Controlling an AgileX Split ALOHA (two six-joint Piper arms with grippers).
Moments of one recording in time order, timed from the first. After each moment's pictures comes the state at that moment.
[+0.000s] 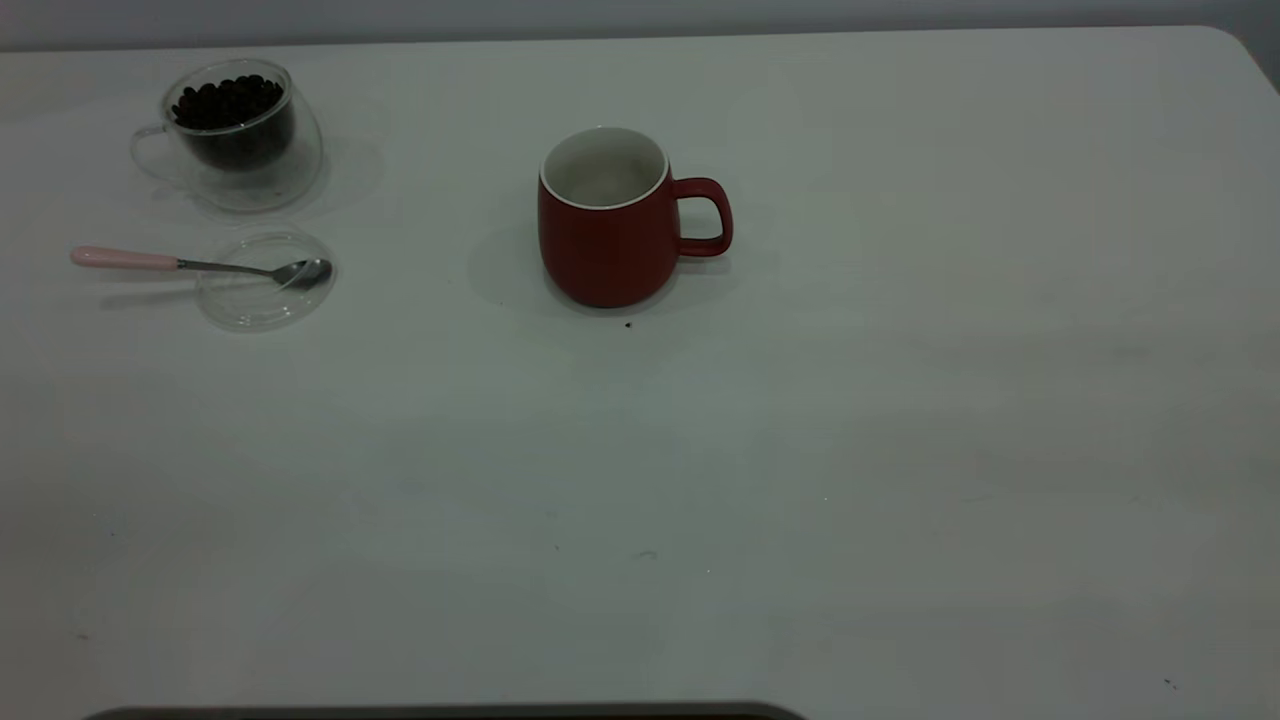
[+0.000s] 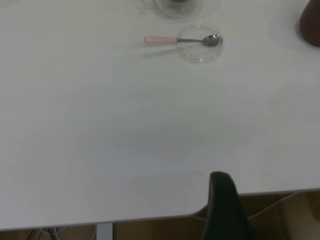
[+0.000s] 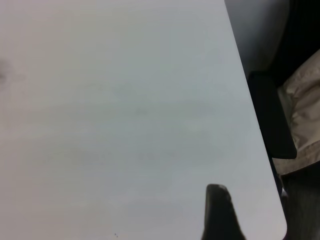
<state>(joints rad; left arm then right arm) -0.07 -0.02 -0.49 0.01 1.14 0.01 0.02 0.03 -0.47 -0.10 1.12 0.08</state>
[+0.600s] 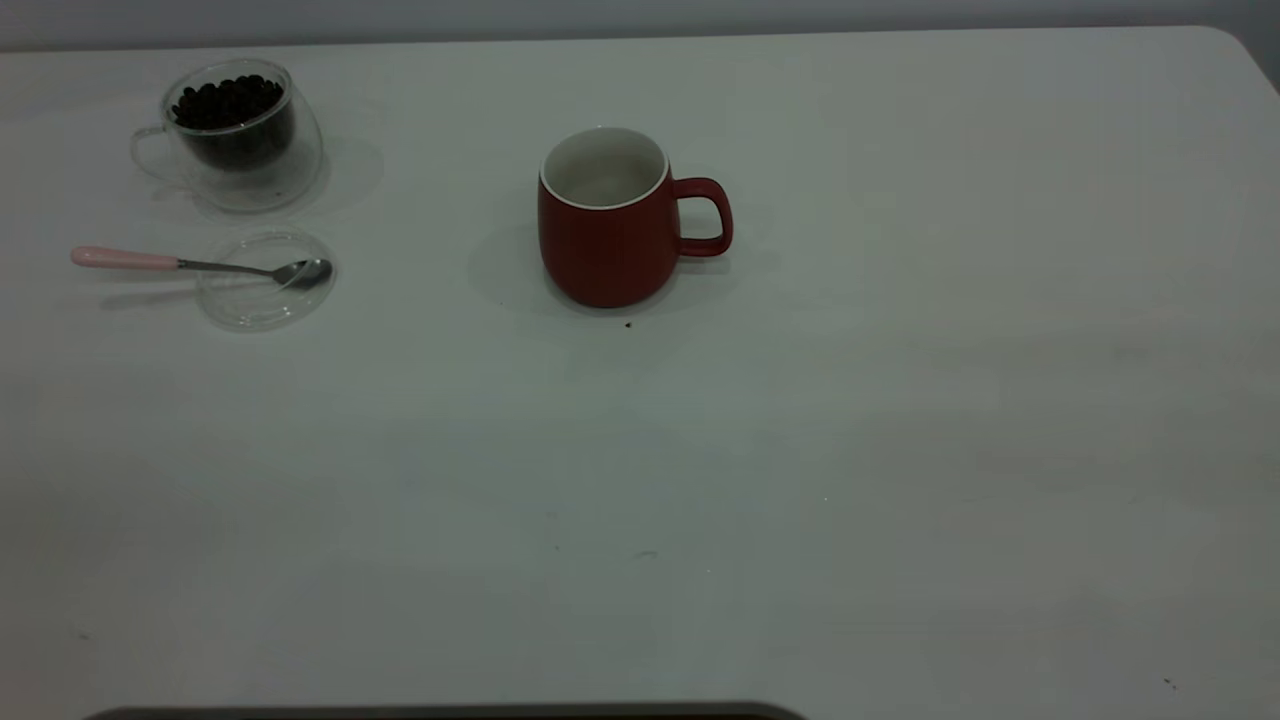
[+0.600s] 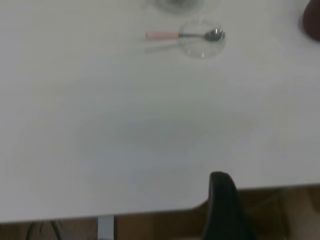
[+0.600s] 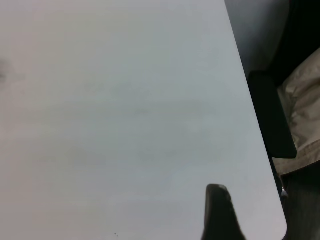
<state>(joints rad) -0.07 0.03 -0.49 0.02 1.13 0.00 0.02 0.03 -0.47 -0.10 1.12 0.08</state>
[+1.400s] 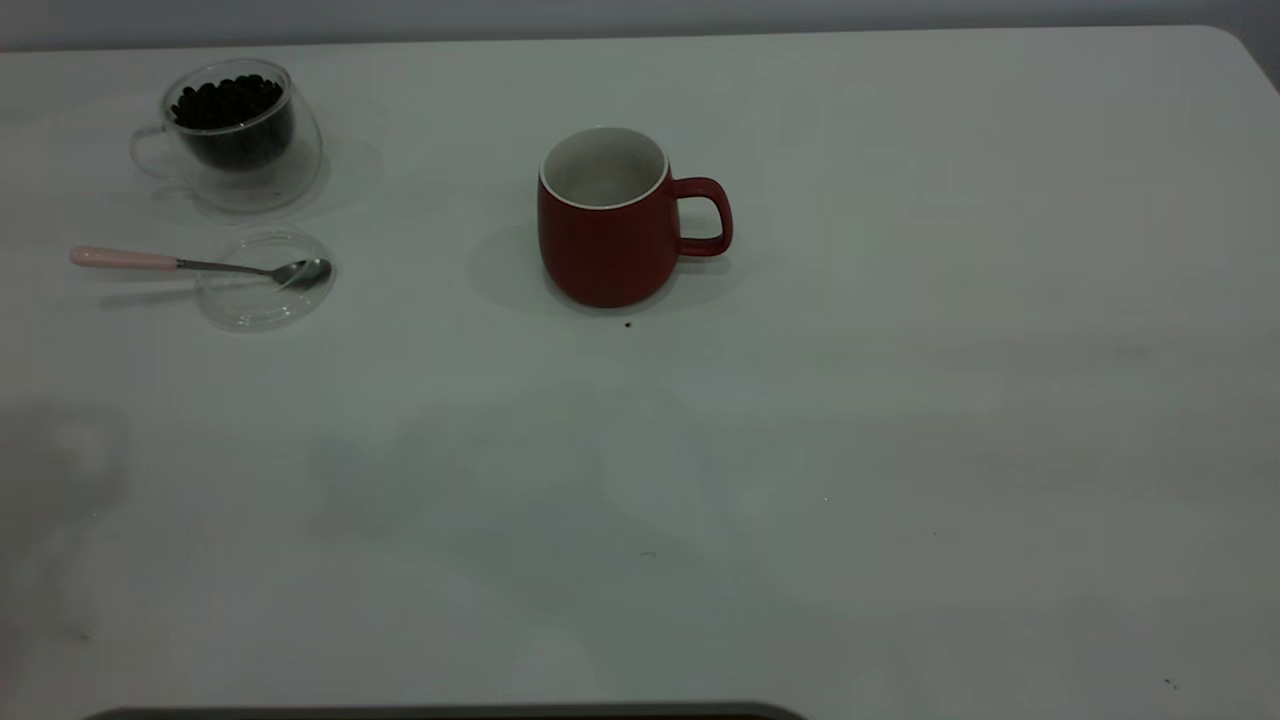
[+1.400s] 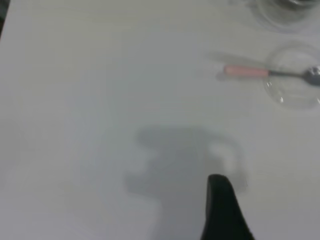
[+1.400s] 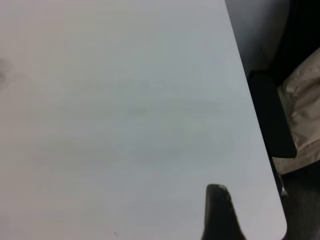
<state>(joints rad) -0.02 1.28 -0.85 0.31 0.61 -0.42 0.02 0.03 -0.47 -0.10 1.13 0.08</state>
